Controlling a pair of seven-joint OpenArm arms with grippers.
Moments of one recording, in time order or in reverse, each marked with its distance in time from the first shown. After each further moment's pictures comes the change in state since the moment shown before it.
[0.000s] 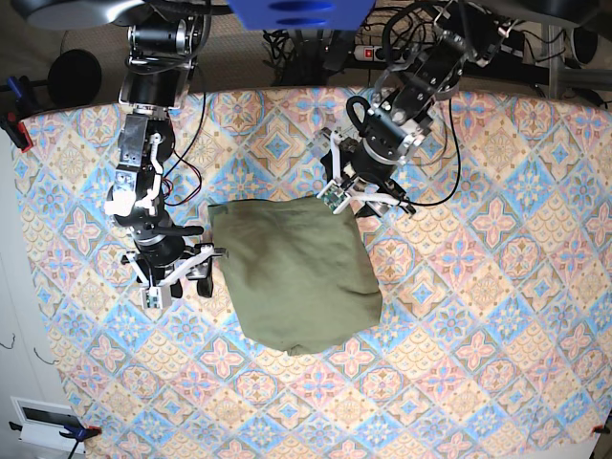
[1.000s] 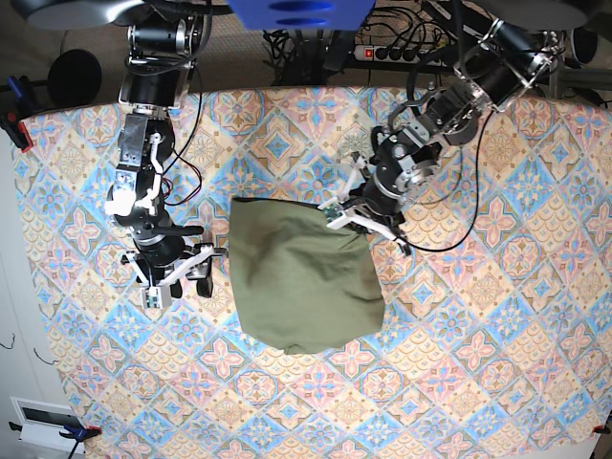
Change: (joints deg) left arm -12.8 -9.2 8.5 -4.9 2.5 -8.3 -0.9; right arm 0.0 0.0 0.0 0.0 0.0 0.0 0.0
